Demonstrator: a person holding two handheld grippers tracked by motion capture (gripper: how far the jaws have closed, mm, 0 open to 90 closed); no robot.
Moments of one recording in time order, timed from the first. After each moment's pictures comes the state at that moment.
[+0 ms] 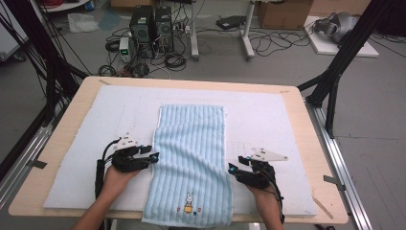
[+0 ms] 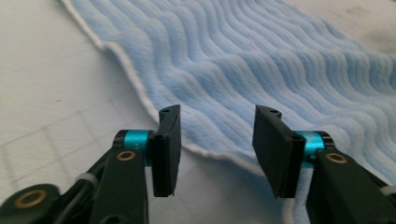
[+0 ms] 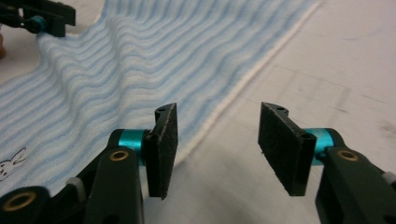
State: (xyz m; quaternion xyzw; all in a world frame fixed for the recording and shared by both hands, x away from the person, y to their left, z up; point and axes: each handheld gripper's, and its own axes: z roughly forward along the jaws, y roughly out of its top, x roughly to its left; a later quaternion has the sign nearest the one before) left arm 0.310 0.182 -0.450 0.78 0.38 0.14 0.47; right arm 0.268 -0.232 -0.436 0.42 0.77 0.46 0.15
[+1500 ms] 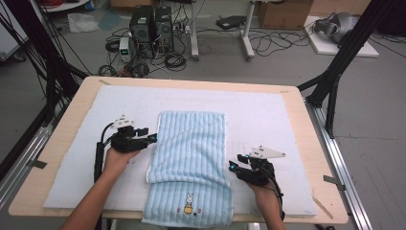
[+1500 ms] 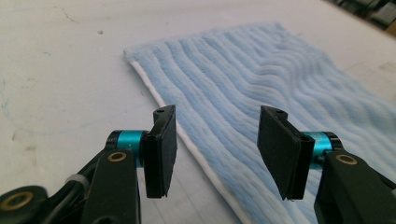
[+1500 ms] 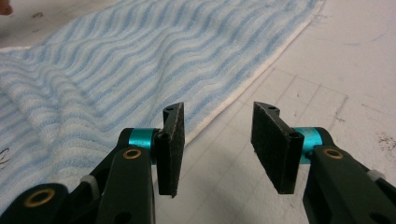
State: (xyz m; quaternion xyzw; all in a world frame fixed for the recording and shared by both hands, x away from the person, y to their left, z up) left arm 0.367 0.191 -0.431 0.75 0.43 0.15 0.49; right arm 0.274 -0.234 -0.434 0.42 0.78 0.45 0.15
